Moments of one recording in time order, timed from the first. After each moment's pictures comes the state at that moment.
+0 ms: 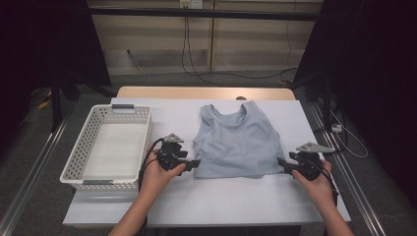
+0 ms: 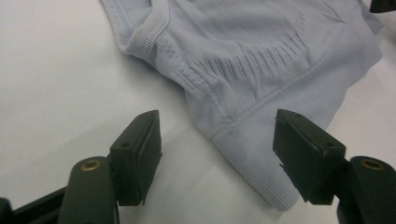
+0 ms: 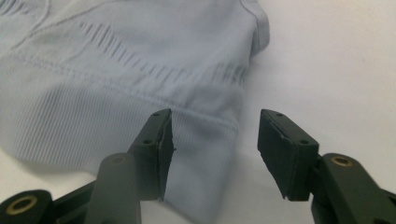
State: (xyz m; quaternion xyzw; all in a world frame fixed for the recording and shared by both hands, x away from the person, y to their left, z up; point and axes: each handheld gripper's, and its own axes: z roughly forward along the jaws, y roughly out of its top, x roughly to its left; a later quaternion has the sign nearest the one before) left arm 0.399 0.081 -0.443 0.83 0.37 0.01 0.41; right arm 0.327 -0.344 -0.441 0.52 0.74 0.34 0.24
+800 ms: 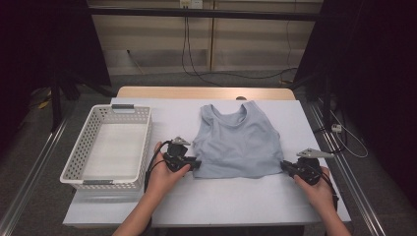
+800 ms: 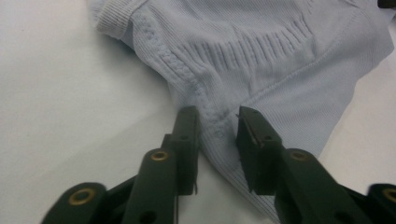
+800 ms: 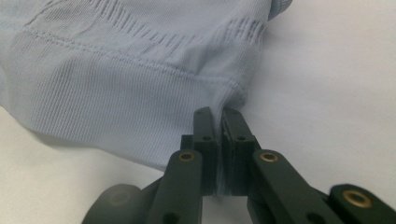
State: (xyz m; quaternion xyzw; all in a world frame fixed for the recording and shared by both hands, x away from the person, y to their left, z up) left arm 0.397 0.065 -0.452 0.84 0.38 0.00 0.39; right arm 0.319 -0.348 -0.456 0.53 0.75 0.35 0.20
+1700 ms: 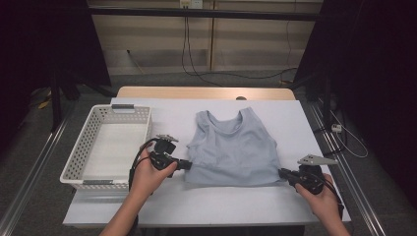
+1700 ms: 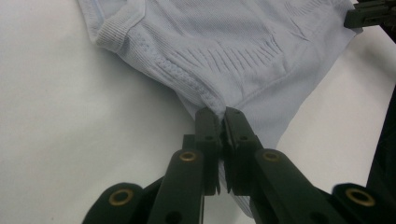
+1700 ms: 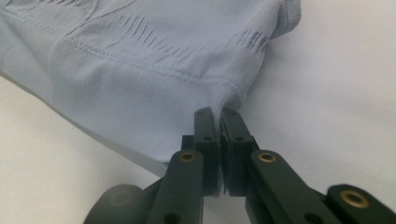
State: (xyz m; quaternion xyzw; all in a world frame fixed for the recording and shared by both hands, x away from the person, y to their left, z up) left arm 0.385 0.098 -0.414 0.84 0.39 -0.07 0.38; right arm 0.288 -0.333 -0.435 0.51 0.76 0.37 0.17
